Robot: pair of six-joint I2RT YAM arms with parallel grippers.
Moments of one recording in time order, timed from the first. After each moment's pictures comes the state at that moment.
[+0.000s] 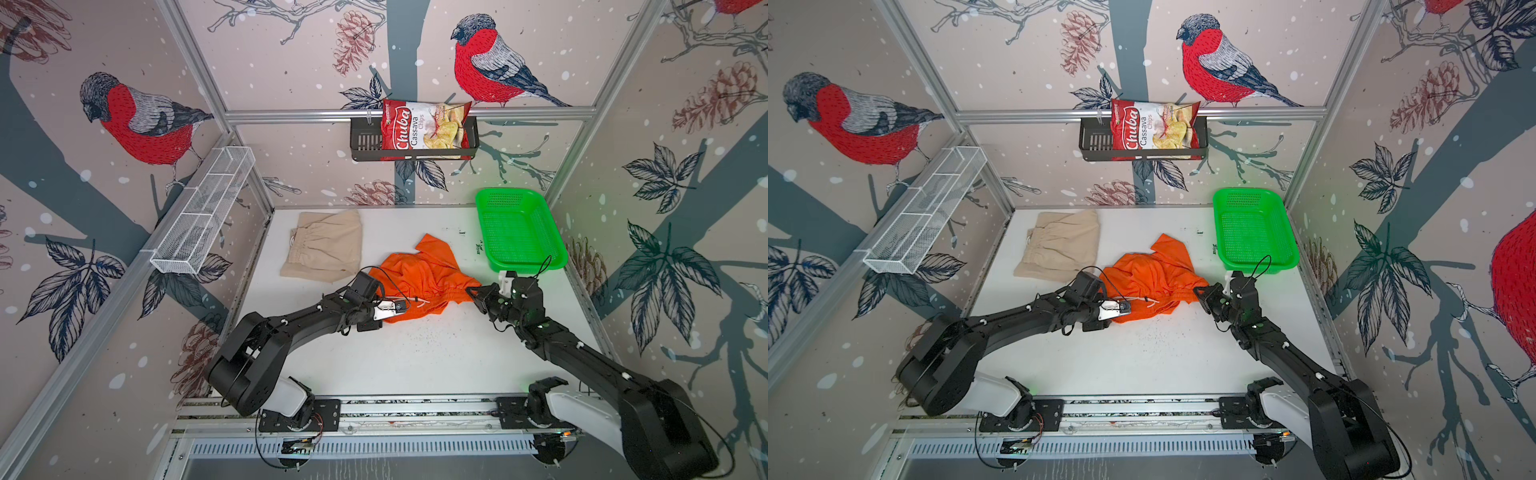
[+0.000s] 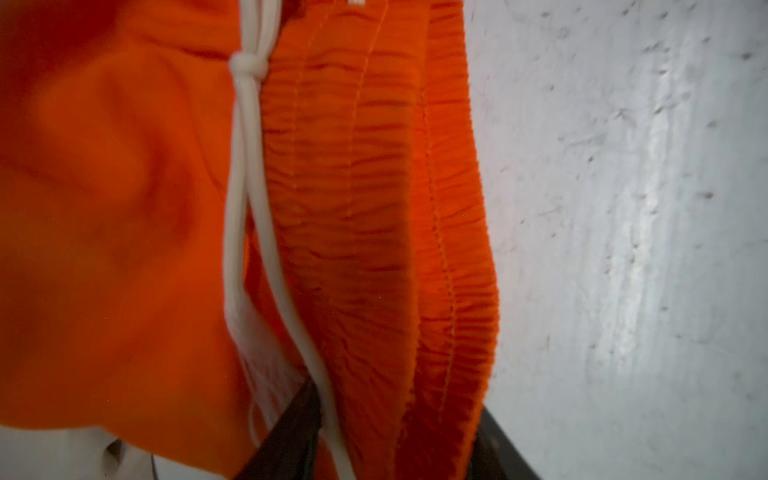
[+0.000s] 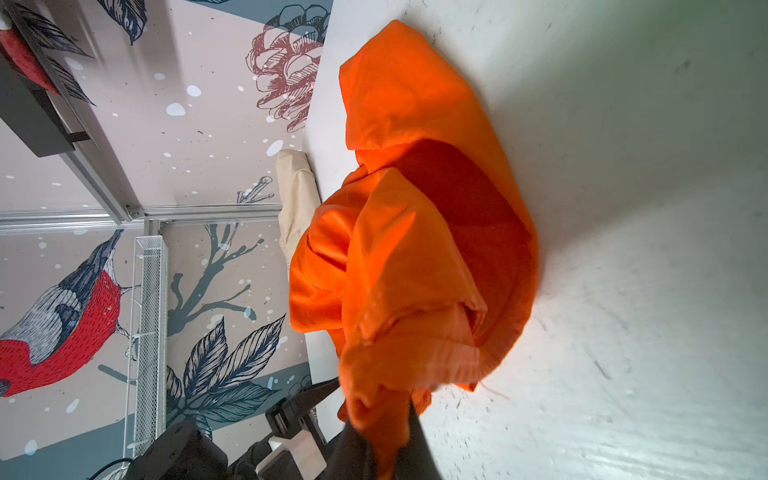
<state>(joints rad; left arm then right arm) -0.61 1.47 0.70 -0.26 0.12 0.91 0.33 1.05 0.35 0.22 -0.39 1.18</state>
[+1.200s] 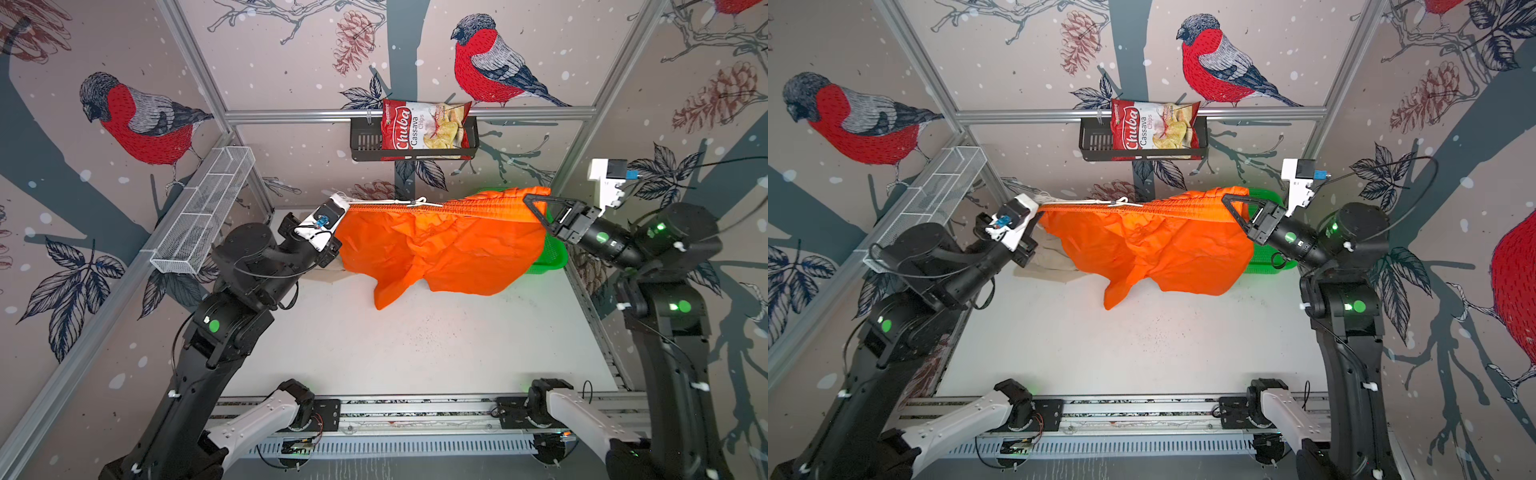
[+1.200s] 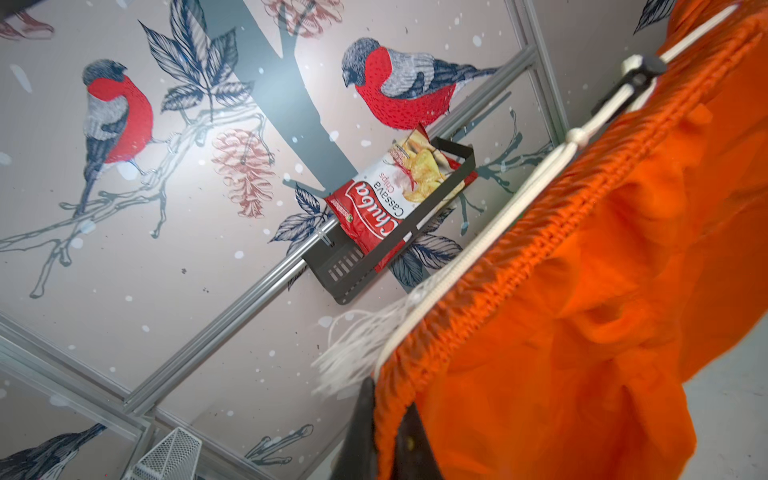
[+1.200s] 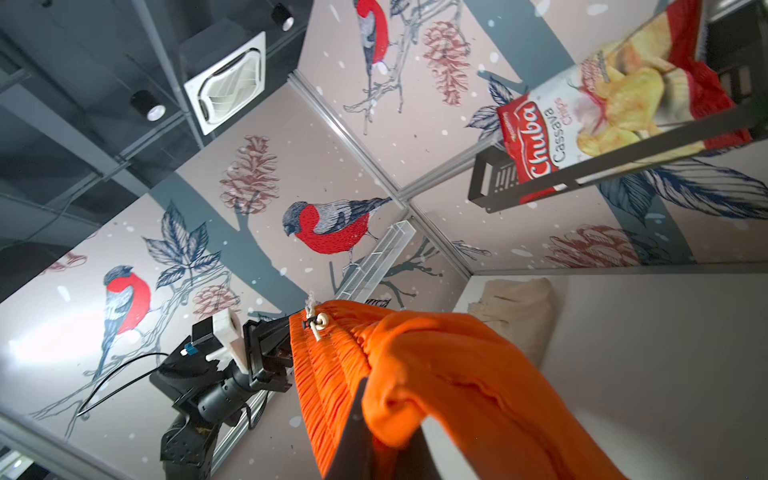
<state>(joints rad) -0.55 0.93 1.51 -0.57 -0.07 0.57 0.07 0.97 1.53 -0.39 -0.87 0.84</state>
